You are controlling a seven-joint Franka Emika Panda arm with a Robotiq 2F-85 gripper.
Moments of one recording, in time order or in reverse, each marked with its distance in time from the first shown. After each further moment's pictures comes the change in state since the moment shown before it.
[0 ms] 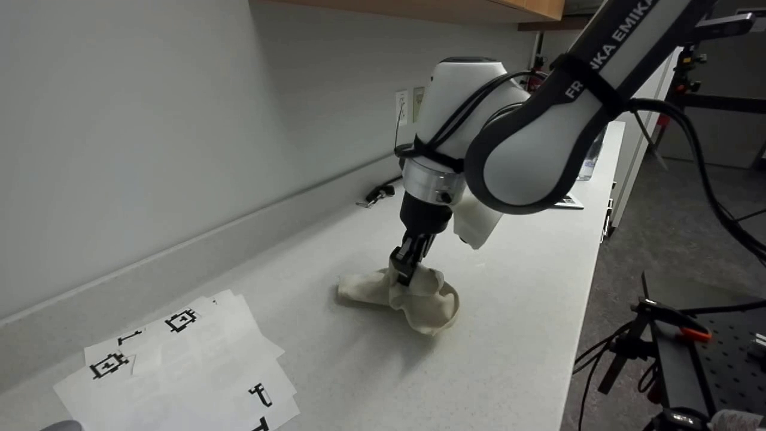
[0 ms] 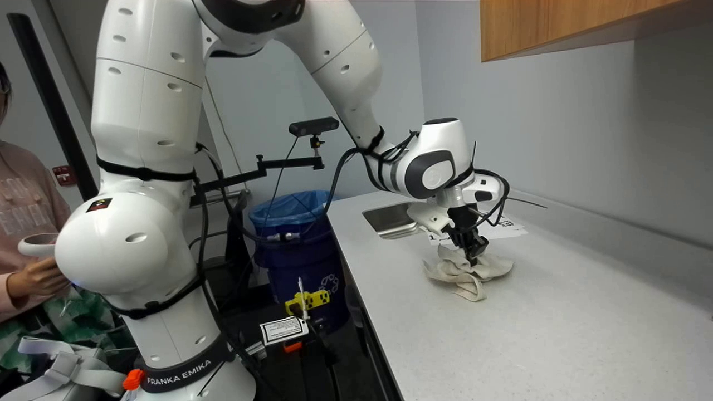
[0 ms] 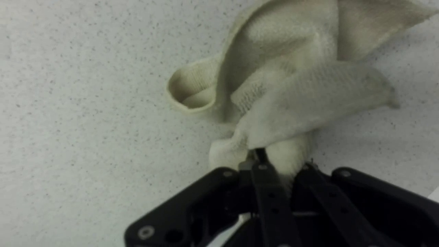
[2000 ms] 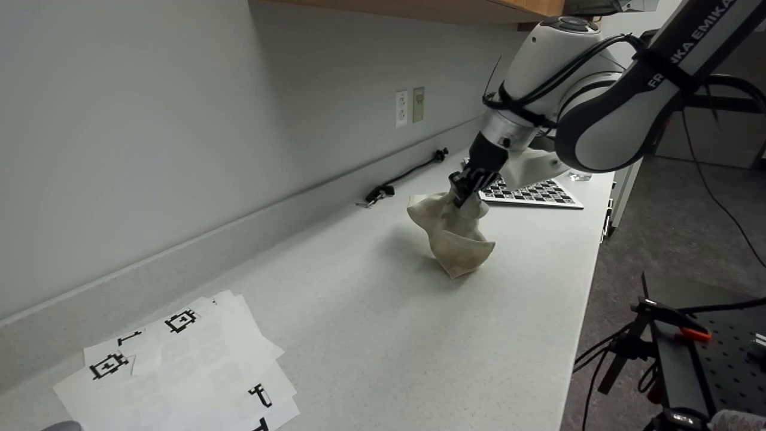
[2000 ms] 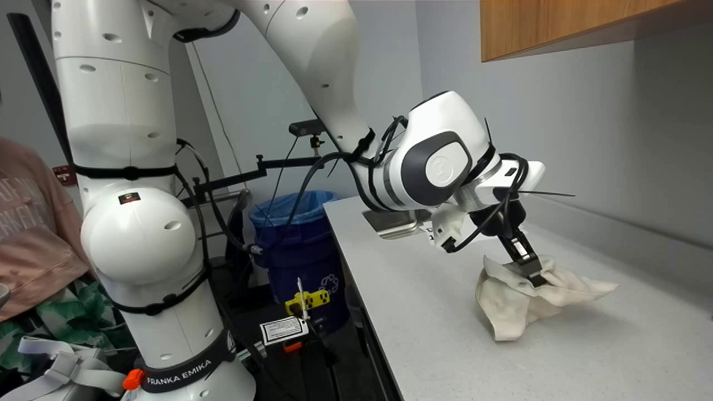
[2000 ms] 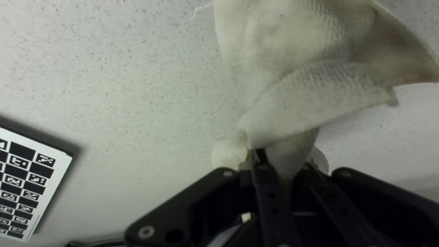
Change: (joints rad) arm 0.280 -0.188 -0.630 -0.245 -0.376 0.256 0.530
